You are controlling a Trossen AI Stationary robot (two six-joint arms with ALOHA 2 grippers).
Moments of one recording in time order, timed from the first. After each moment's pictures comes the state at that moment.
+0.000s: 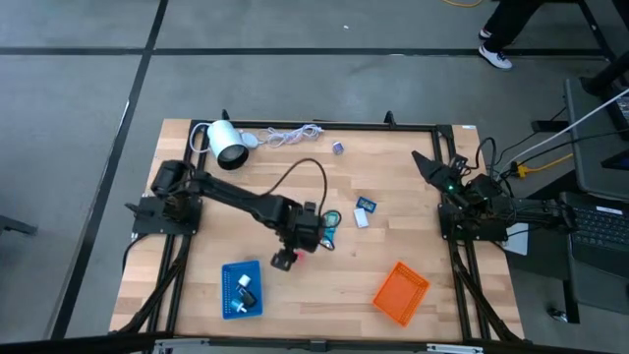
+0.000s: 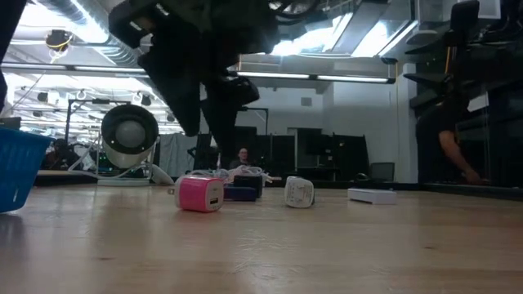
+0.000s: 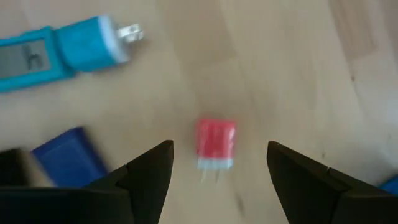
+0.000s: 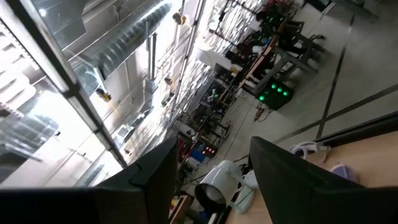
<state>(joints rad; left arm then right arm) -0.19 1.89 1.40 -0.79 0.16 0.13 -0.08 0.09 0.02 0.37 0.61 0.88</state>
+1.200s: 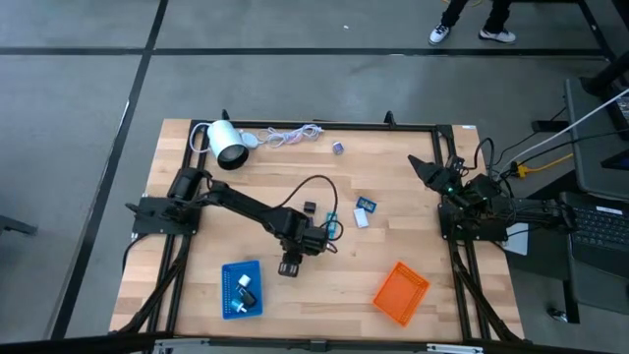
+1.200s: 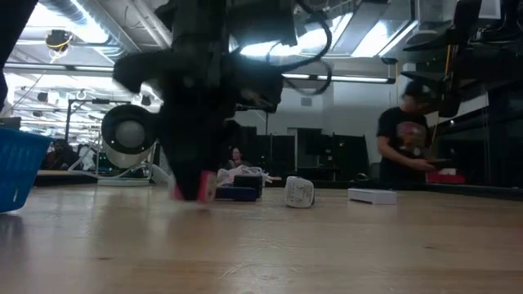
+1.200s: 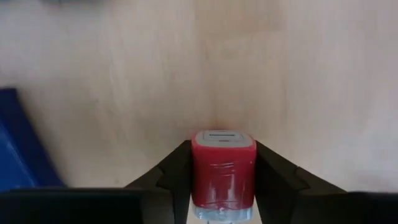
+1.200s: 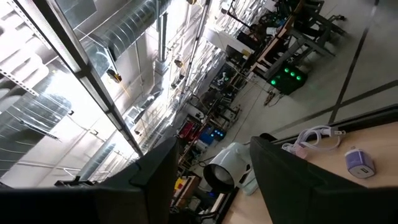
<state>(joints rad) -0.21 2.02 1.40 -0.77 0.13 -0.09 -0.08 0.09 0.02 0.35 0.51 0.88</state>
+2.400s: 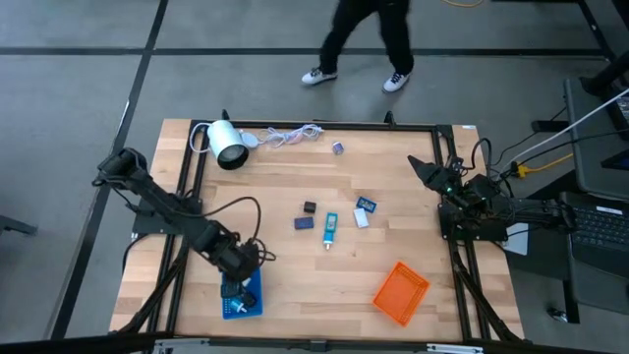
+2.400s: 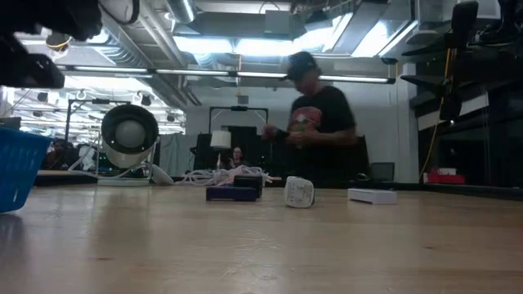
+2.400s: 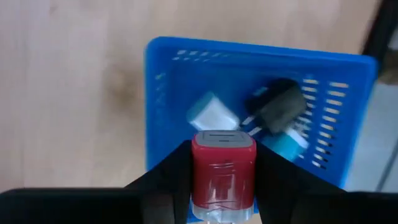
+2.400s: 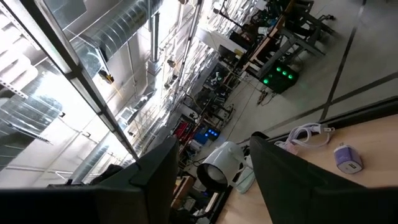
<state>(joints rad) -0.61 1.43 0.91 -0.76 0.10 -0.87 -0.08 0.09 0.02 0.32 0.53 0.91</state>
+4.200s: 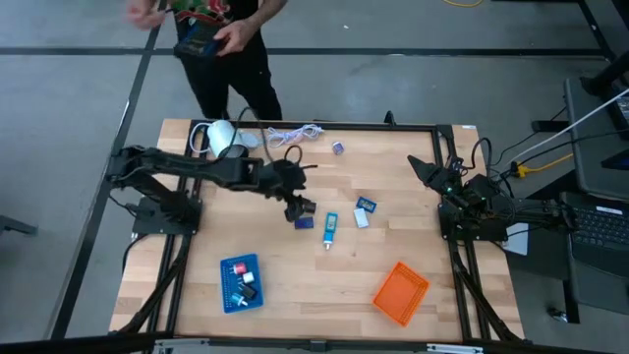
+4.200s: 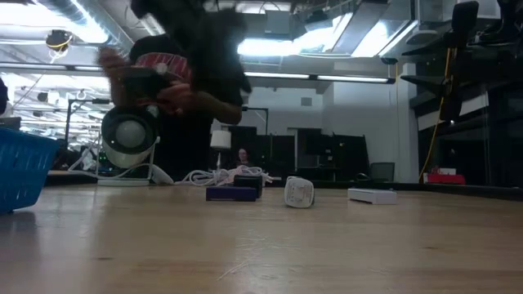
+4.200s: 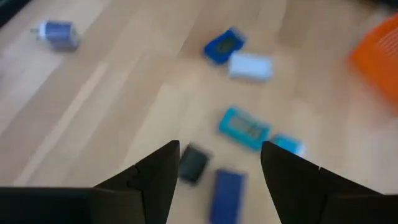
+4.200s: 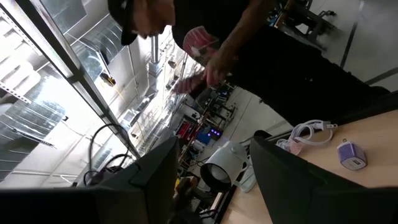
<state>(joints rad) 0.07 1.48 1.04 -0.35 -0.08 -0.30 -0.08 0.09 0.02 0.32 0.53 0.93</state>
